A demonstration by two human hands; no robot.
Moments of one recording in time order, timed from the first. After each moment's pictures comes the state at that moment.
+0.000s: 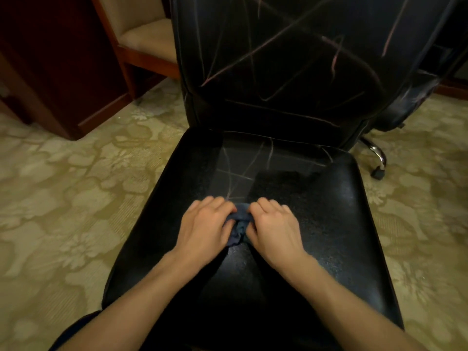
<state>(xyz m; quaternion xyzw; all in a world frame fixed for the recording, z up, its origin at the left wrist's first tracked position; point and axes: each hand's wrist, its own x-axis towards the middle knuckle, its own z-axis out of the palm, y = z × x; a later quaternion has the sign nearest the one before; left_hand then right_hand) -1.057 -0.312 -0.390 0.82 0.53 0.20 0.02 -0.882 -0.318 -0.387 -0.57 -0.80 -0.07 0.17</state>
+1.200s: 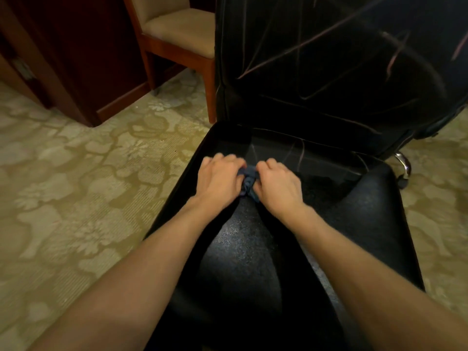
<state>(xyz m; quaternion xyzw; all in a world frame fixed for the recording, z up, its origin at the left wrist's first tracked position) -1.079 -0.218 -0.377 0.77 0.61 0.17 0.02 -0.932 -0.227 -0.365 -0.60 -0.79 -0.02 0.08</state>
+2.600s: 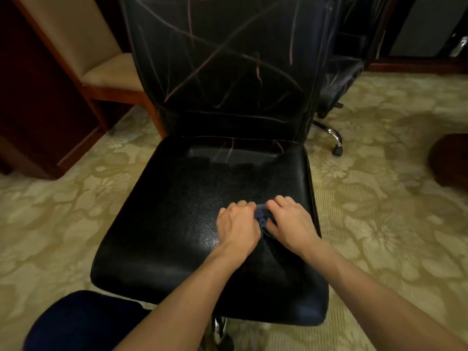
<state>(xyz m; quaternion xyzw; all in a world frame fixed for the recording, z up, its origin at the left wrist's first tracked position) -0.918 -0.376 -0.343 0.80 0.58 0.10 0.11 -0.778 -0.391 -0.365 -0.67 -0.74 0.03 0.10</state>
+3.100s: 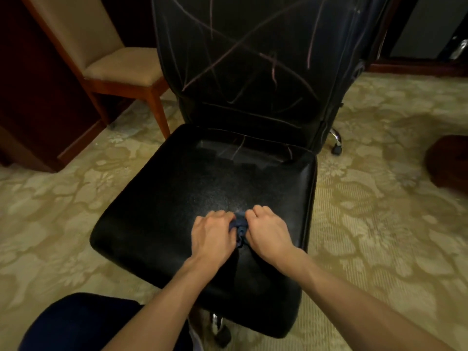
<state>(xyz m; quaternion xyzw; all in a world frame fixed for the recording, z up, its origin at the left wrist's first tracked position) -0.973 -0.398 -0.365 0.80 0.59 0.09 0.07 -0.830 -0.413 -0.370 -0.65 -0.76 0.05 0.07</state>
